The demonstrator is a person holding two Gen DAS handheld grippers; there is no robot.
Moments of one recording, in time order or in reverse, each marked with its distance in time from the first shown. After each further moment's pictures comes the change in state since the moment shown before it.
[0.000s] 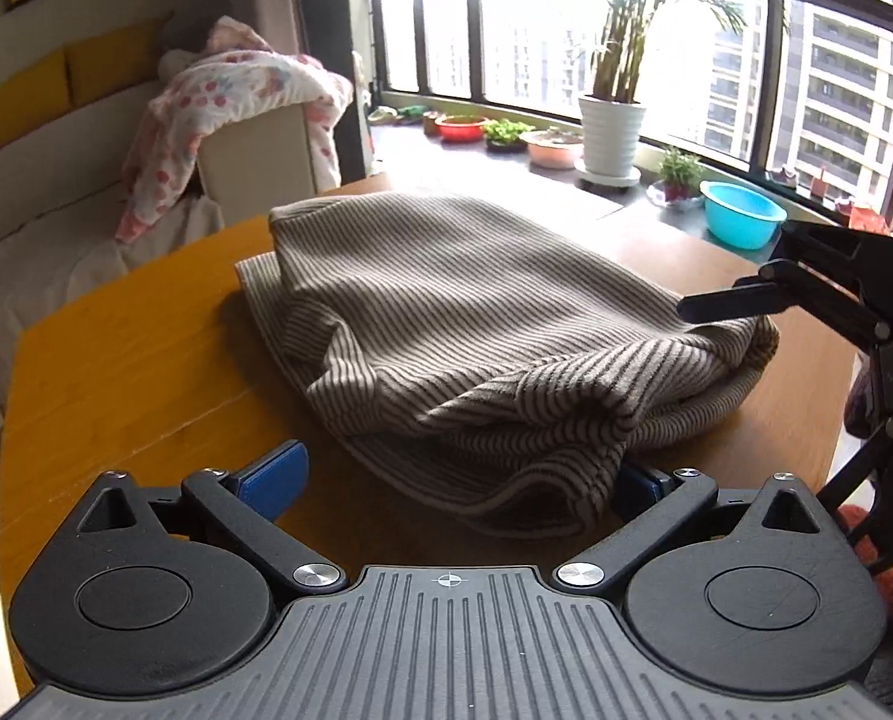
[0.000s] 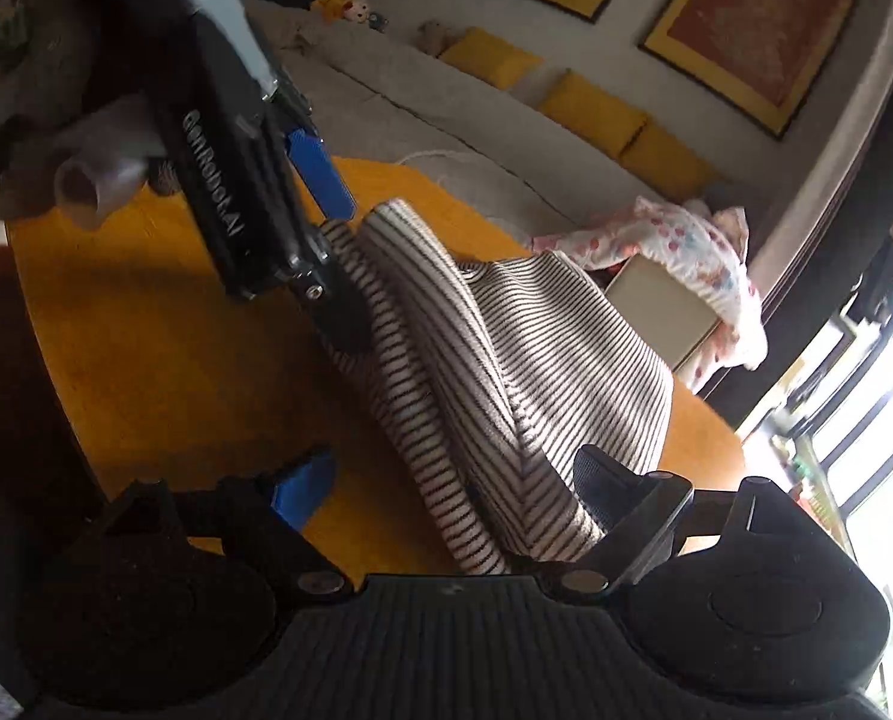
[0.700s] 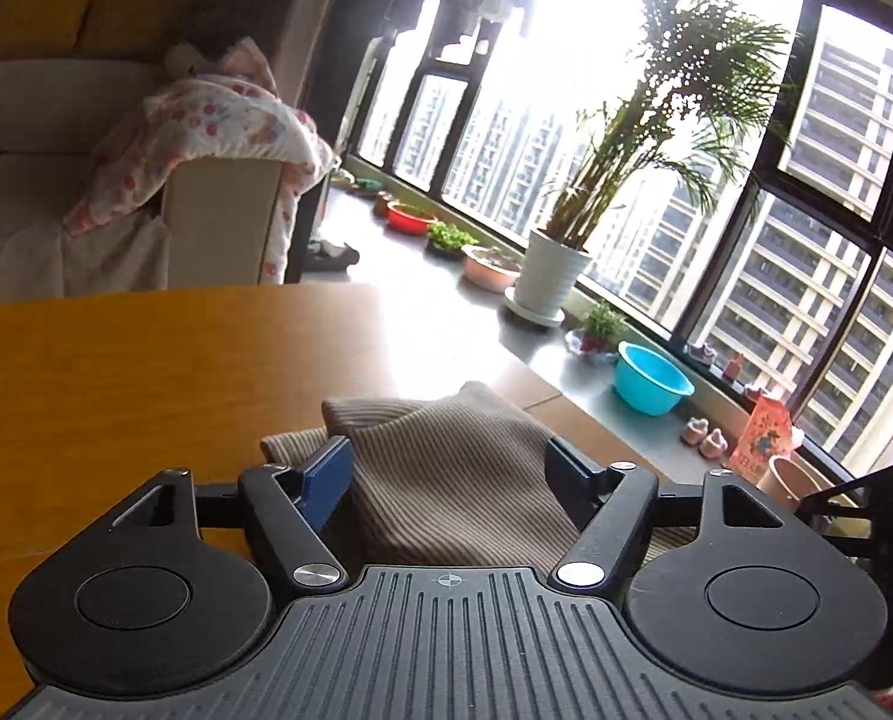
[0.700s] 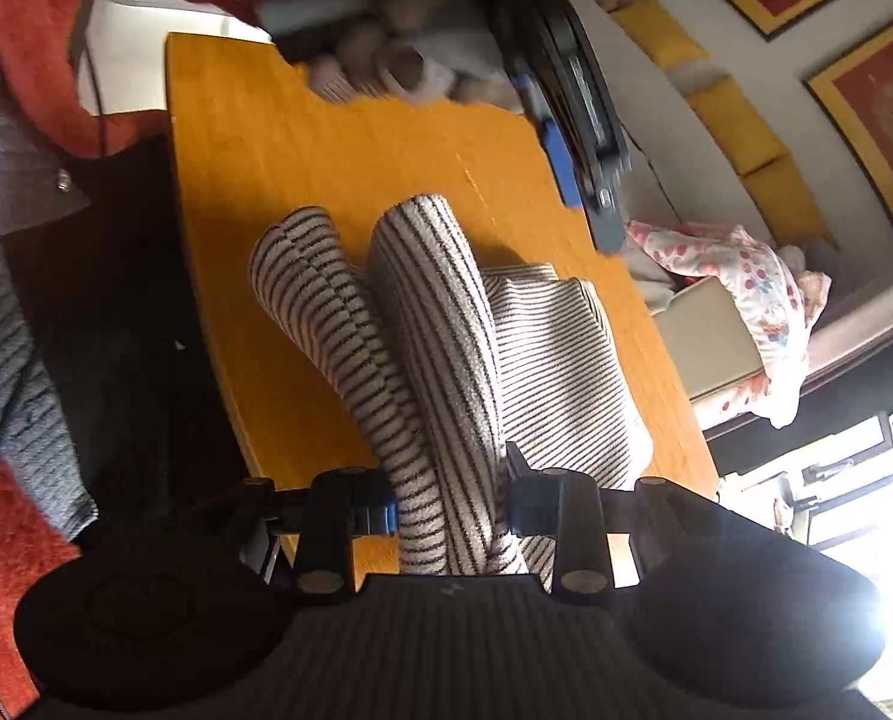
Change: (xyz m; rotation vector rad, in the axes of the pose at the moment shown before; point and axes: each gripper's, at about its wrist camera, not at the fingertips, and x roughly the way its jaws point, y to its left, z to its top) left arm 0.013 0.047 0.063 -0.196 -0.171 -0.224; right arm -0.072 -0.029 0.044 -0.356 0.198 0.223
